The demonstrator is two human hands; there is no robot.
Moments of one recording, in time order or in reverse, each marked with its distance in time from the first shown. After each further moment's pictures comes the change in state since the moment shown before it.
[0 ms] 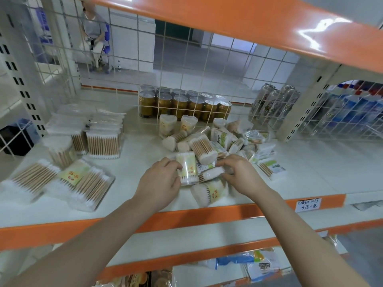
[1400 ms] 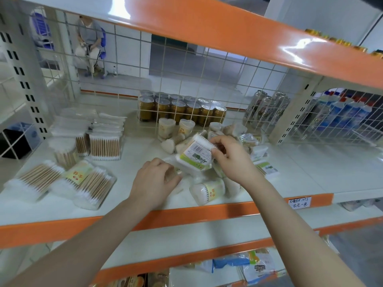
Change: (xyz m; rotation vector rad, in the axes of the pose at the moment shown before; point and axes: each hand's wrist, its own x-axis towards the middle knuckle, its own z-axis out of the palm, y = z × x) left_hand -0.009 -0.004 -0.012 -0.035 0.060 -0.115; right_hand -0.003 -0.063 -0.034 0.197 0.233 -0.053
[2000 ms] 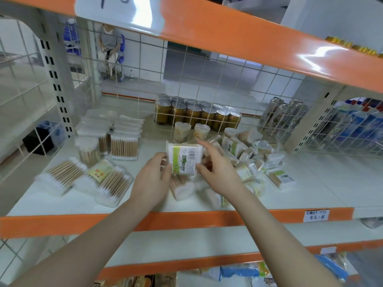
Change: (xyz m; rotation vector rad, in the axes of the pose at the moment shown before) left_hand -0.007 -0.020 -0.021 -0.312 0.182 -0.111; right_hand -0.005 -0.029 0.049 0.124 -0.108 -0.043
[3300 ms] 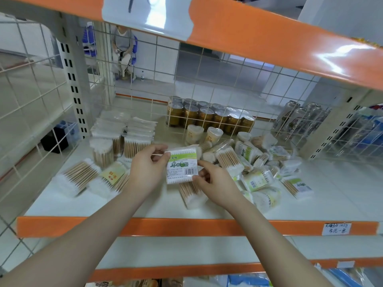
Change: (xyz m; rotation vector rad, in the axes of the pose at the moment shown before) left_hand 0.029 -0.012 -0.028 -0.222 0.207 -0.119; right_hand 0.010 -0.002 0.034 0.059 -0.115 -0.003
